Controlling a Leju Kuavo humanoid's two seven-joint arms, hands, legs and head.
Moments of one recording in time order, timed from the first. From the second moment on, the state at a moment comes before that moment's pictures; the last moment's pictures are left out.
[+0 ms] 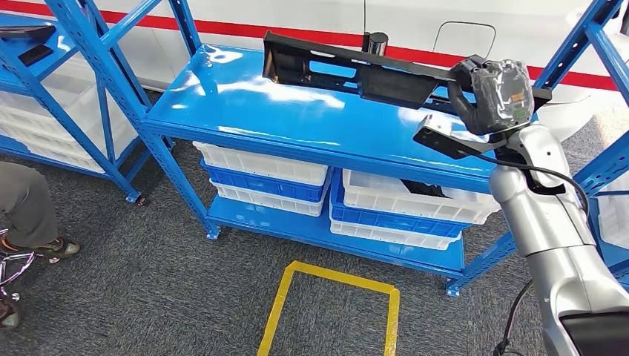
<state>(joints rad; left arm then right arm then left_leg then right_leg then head) -0.07 -0.15 0.62 -0.20 -0.49 0.52 -0.56 -0.89 -0.28 0.42 -1.05 0.84 -0.43 -0.28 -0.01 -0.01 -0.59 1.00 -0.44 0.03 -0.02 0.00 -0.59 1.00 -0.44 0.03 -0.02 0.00</state>
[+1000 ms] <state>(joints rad) -0.07 -0.16 0.63 -0.20 -0.50 0.51 -0.54 -0.84 -0.28 0.39 -1.08 0.82 -0.47 -0.30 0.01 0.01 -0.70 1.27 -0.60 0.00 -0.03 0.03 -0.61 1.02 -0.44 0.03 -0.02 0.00</state>
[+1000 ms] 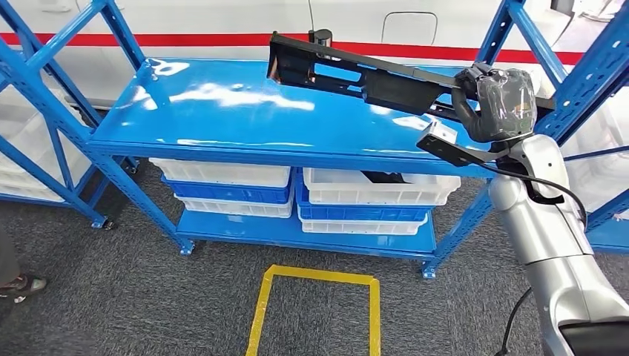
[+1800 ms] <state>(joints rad) -0.07 -0.16 0.63 -0.20 -0.51 0.49 -0.54 -0.83 -0.29 0.37 -1.10 0.84 -0.47 -0.28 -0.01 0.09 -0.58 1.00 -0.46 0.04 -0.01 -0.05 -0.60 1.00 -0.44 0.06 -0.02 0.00</state>
